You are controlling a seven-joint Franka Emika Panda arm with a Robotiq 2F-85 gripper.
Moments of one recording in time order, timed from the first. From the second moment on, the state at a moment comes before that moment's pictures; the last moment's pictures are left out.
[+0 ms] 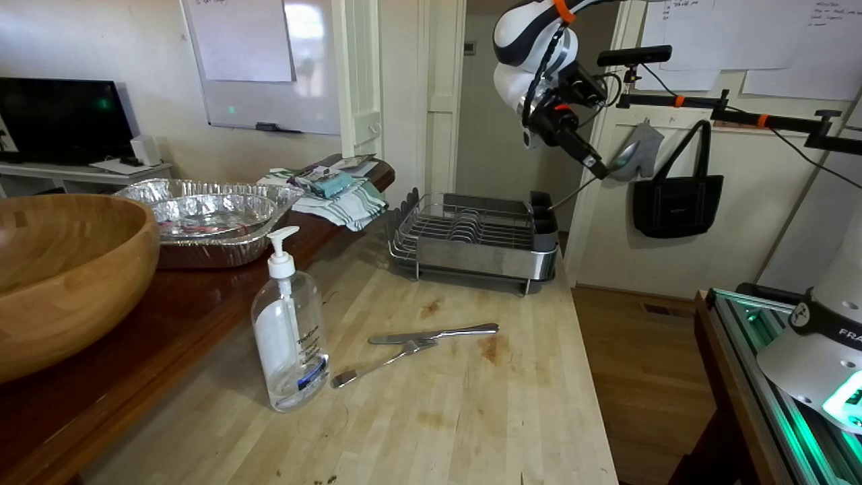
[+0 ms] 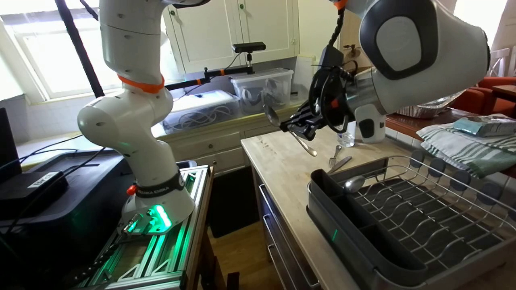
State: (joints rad) arm -0.26 0.37 -0.17 -1.76 0.31 1.04 -0.19
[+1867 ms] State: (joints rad) arm -0.28 0.62 -0.16 -1.52 0.32 0.92 -0.05
